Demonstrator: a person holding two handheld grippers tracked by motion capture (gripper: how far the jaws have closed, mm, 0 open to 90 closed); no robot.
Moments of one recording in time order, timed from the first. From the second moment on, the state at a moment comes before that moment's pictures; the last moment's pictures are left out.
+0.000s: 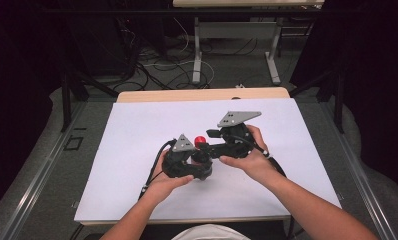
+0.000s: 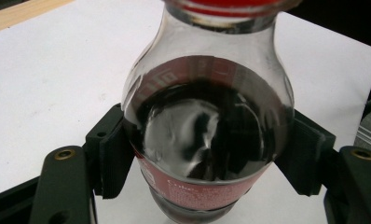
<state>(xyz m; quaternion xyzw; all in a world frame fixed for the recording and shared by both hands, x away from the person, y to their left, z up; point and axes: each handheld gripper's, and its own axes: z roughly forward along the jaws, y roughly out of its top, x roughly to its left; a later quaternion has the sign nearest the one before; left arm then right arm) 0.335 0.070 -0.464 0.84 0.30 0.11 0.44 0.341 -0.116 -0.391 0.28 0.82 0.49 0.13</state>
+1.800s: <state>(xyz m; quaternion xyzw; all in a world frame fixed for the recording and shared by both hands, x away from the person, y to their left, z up) 0.328 0.066 -0.462 0.85 0.28 0.10 0.44 0.338 -0.114 -0.384 0.26 0.83 0.48 0.11</state>
